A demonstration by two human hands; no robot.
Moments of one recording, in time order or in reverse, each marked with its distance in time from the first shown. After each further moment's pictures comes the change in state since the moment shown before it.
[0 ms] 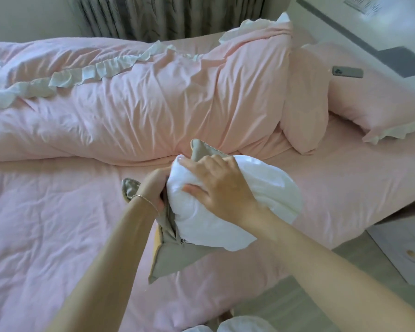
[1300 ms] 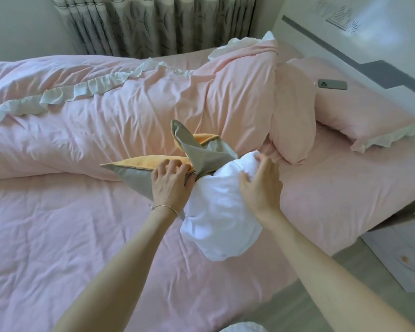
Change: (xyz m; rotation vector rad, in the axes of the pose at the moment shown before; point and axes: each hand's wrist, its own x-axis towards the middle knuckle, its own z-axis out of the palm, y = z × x) left_hand 0.052 -0.020 0.036 1.246 0.542 0.994; right_hand -0.016 0.066 -0.021 0.173 0.143 0.899
